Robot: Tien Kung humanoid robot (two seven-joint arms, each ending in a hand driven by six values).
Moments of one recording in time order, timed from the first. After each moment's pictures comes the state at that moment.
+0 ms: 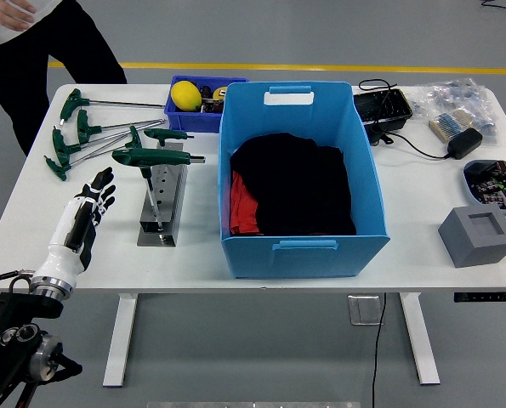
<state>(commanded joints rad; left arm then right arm) 0.06 0.14 -1.32 -1.44 1.17 0.15 -0.15 0.01 -0.15 0.32 0.21 -0.15 -0.10 0.02</state>
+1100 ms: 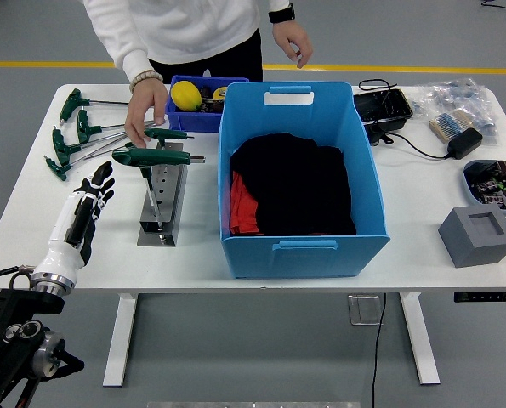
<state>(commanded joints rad) 0.05 0.14 -1.30 -1.44 1.17 0.18 -0.18 0.00 -0.15 0.32 0.21 -0.14 -0.10 0.02</state>
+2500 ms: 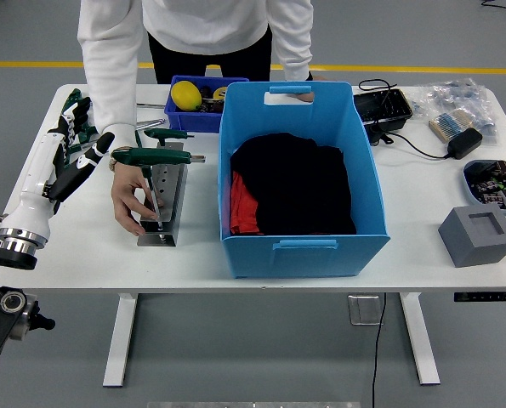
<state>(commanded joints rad) -0.03 0.22 -1.38 -1.57 1.48 0.21 -0.15 0.01 -0.15 0.33 0.21 -0.13 -0.10 0.02</state>
